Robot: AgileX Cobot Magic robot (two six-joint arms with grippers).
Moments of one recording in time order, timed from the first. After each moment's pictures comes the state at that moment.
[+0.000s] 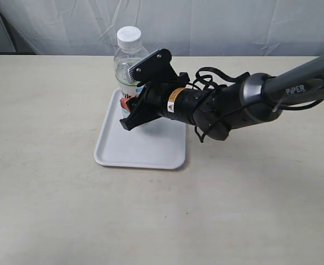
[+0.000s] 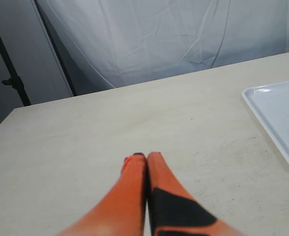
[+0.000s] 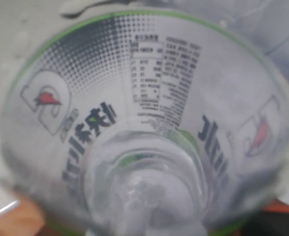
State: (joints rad) left arm -0.04 0.00 0.00 0.05 0.24 0.12; right arm 0.77 2.06 -1.09 -0.24 -0.47 0.04
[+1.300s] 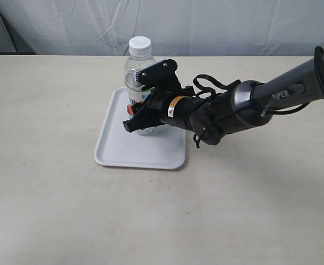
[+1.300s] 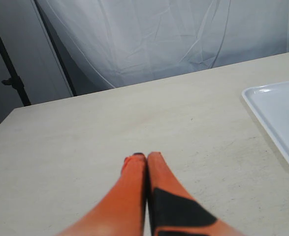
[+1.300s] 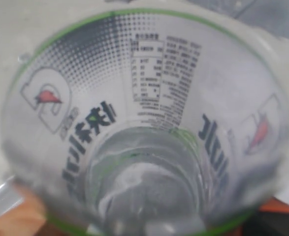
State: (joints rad) left arm -0.04 0.00 0.00 0.05 0.24 0.12; right arm 0.77 2.12 -1.11 -0.09 -0.43 0.04
